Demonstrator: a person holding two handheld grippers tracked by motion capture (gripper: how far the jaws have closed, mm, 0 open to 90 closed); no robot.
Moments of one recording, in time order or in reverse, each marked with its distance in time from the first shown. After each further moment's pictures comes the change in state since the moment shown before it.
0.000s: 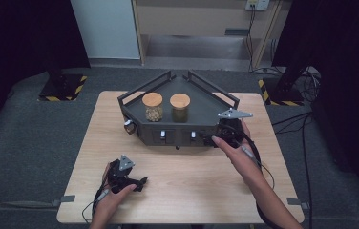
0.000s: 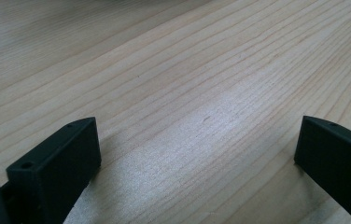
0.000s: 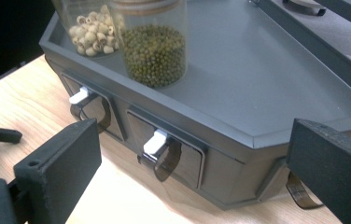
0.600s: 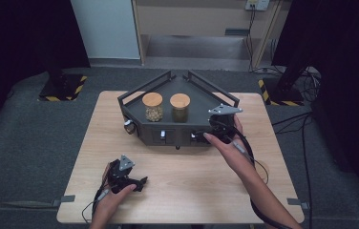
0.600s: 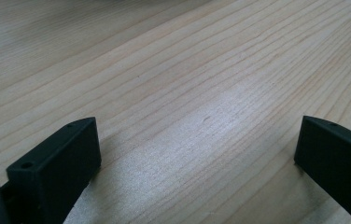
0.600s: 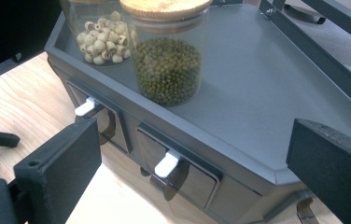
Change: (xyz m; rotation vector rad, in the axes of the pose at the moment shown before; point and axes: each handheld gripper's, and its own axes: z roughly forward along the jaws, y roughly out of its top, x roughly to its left) left arm 0.000 0.000 0.000 0.000 0.000 0.000; right arm 0.015 0.016 0.013 0.006 -0.006 -0.053
